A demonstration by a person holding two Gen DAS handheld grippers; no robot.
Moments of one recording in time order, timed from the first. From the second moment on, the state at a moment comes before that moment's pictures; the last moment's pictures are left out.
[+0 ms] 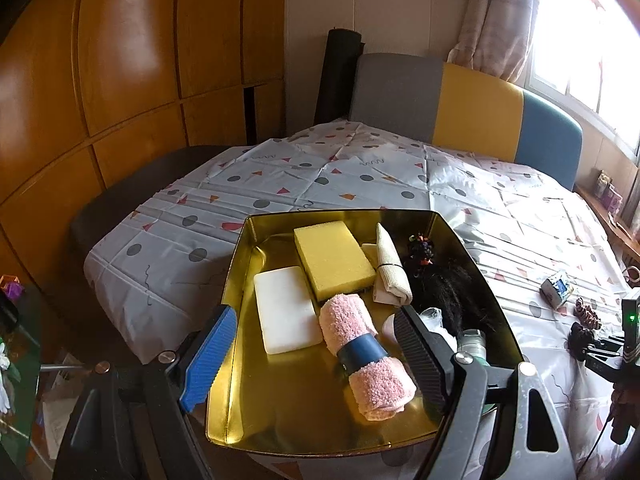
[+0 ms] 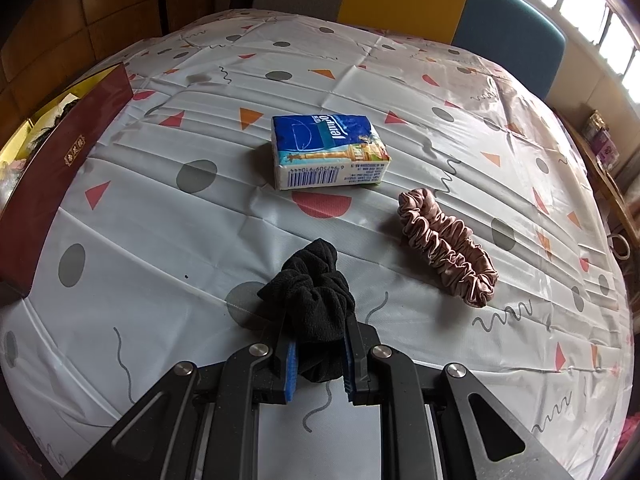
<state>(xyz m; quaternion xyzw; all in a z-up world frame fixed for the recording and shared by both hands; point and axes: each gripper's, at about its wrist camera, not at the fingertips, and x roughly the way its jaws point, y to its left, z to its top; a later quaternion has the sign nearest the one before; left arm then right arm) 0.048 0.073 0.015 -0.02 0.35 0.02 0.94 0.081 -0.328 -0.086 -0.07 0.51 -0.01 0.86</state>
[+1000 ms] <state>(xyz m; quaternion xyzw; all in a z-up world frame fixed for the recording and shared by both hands) 0.030 0.114 0.021 -0.05 0.33 0.05 0.94 0.081 -0.189 -0.004 0.00 0.44 0.10 0.89</state>
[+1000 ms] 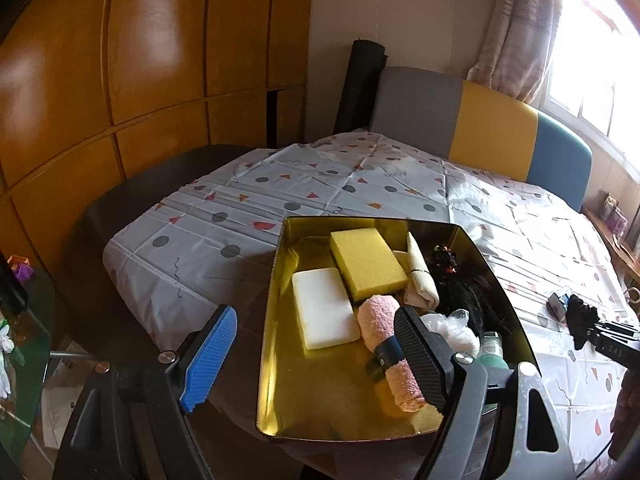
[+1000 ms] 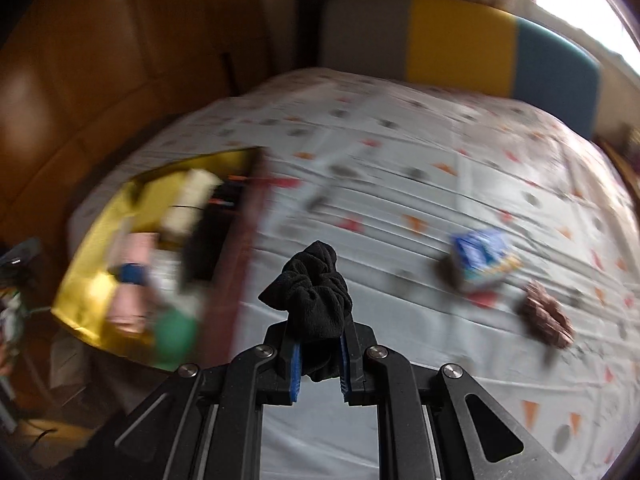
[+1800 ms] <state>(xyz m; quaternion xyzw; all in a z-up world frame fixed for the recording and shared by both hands) 0.018 0.172 0.018 -0.08 0.33 0.12 0.93 0.101 0.056 -0.054 -0.12 0.48 0.31 0.81</state>
